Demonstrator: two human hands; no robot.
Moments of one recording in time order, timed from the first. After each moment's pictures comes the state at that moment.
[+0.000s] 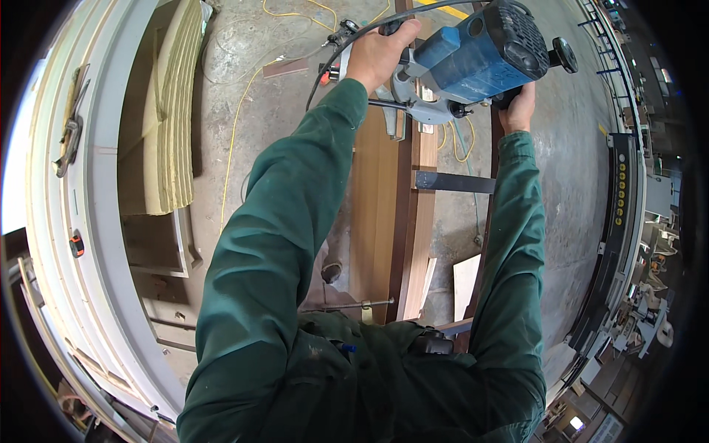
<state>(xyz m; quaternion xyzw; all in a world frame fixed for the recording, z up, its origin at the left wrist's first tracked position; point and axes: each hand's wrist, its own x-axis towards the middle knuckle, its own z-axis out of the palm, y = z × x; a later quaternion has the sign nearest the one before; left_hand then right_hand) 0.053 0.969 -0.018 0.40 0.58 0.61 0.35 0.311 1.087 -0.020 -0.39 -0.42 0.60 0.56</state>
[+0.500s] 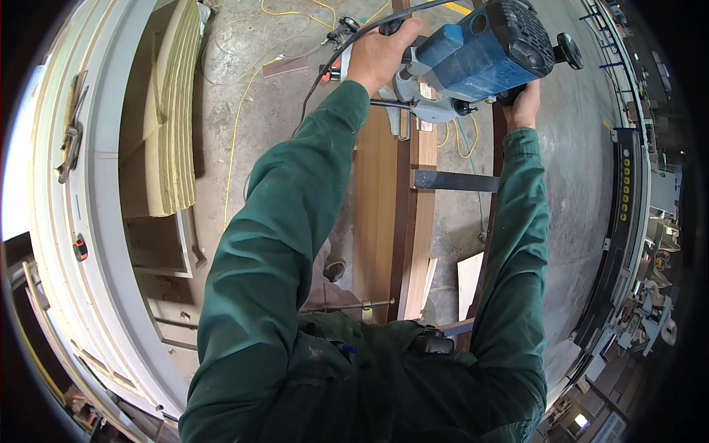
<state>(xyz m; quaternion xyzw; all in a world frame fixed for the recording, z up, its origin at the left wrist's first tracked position) 0.056 0.975 -0.021 0.40 0.57 0.62 0.37 0.305 1.088 -0.013 -0.39 -0.40 0.59 0.58</state>
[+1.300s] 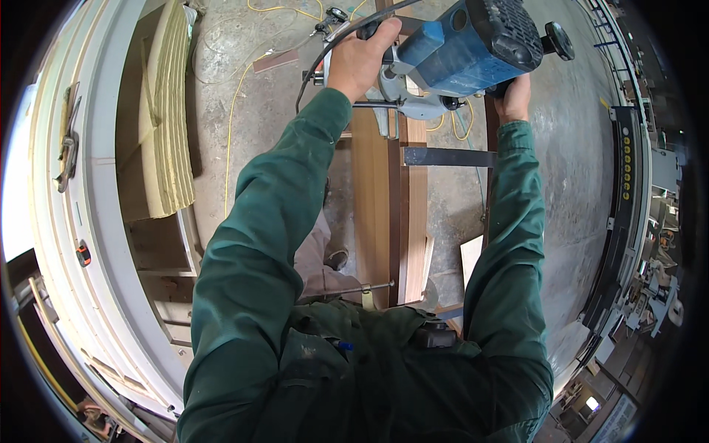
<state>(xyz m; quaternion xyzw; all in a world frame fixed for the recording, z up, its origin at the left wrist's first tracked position) 0.059 0.955 -0.006 0.40 0.62 0.57 0.36 0.301 1.071 0.000 -0.41 -0.40 0.61 0.54</state>
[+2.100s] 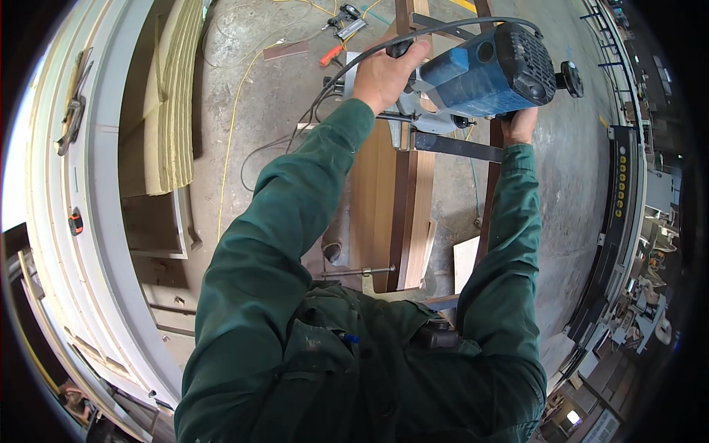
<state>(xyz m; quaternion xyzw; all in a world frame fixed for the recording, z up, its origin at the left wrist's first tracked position) 0.051 0.933 0.008 0.37 0.62 0.55 0.41 0.308 1.065 -0.015 -0.44 -0.39 0.61 0.53</state>
